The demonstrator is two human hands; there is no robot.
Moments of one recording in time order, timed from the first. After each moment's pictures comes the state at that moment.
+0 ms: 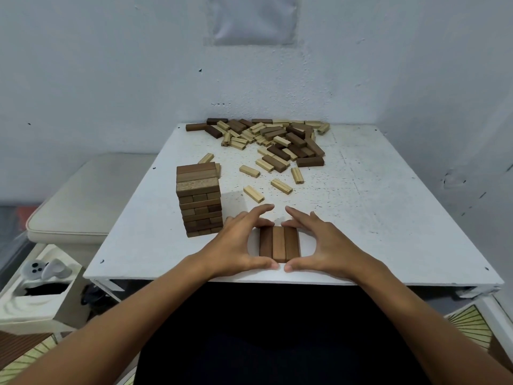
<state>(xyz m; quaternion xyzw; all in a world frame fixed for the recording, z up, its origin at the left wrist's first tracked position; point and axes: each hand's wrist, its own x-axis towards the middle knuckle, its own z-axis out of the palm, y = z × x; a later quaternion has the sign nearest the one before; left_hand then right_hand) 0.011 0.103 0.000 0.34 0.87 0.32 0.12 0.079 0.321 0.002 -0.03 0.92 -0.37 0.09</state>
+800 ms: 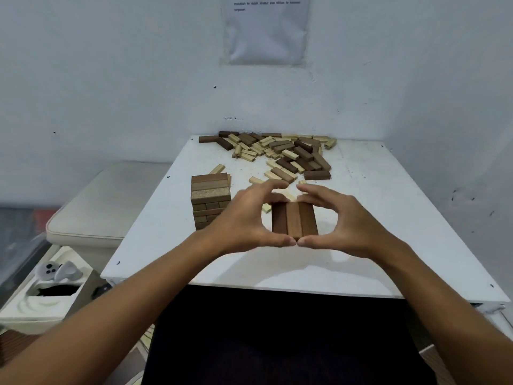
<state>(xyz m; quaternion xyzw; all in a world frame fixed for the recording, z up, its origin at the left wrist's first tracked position) 0.013 0.114 0.071 0.37 0.85 0.37 0.03 0.077 0.328 0.067 -0.12 0.90 -0.41 -0.05</state>
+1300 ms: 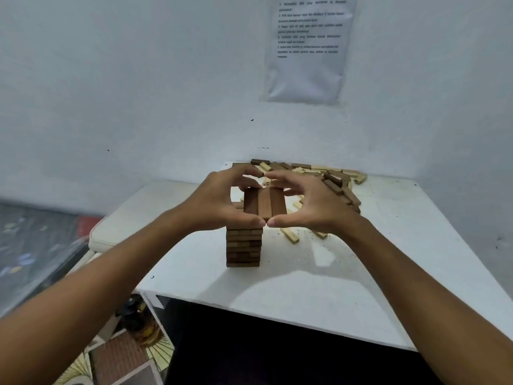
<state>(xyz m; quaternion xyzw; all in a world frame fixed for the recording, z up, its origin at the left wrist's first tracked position) -0.019 0.038 0.136 0.32 0.85 0.41 -0.05 -0.006 0.255 0.122 -0.23 0.88 -0.41 -0.07</state>
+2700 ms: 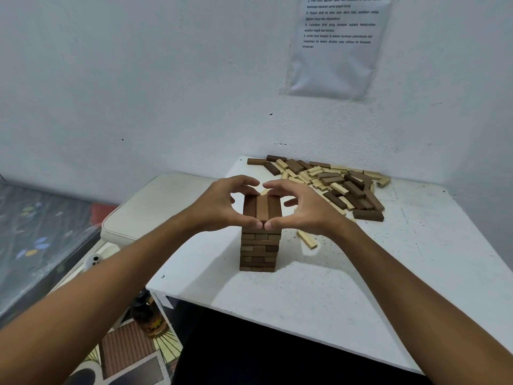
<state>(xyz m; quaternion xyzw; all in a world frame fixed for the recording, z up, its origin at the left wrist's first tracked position) -0.067 0.008 0.096 0.24 0.88 0.41 0.00 -0.061 0.225 0.086 -0.22 0.88 -0.42 -0.01</state>
